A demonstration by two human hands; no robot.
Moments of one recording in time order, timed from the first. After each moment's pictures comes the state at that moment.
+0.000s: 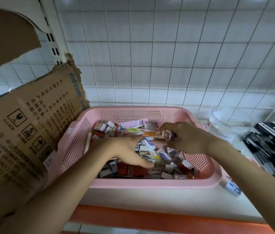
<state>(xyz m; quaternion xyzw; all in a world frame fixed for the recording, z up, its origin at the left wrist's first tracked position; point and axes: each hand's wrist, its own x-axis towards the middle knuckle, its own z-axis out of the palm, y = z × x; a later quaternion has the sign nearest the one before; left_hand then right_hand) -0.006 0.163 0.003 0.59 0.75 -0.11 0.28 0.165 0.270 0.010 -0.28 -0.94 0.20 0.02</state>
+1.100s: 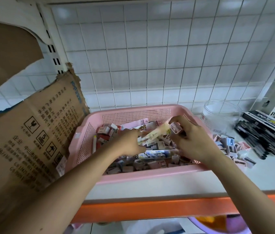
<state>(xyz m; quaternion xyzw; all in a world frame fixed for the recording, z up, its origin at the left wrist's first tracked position) -0.015 0.156 -0.004 0.65 0.75 0.02 0.16 0.175 0.211 -0.006 -0.40 -0.84 0.22 0.28</state>
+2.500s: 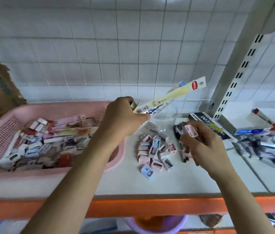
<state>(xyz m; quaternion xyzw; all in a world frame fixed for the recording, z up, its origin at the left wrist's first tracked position) 0.197 0.229 0.060 0.51 0.77 0.37 0.11 0.389 0.278 -0.001 -0.45 -0.70 0.40 0.40</state>
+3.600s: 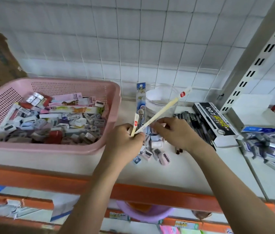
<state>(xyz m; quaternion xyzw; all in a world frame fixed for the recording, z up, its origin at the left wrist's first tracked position) 0.247 0.218 -0.025 0.36 0.78 0.46 0.23 0.360 0.342 -0.033 -0.40 -0.86 0.31 0.11</state>
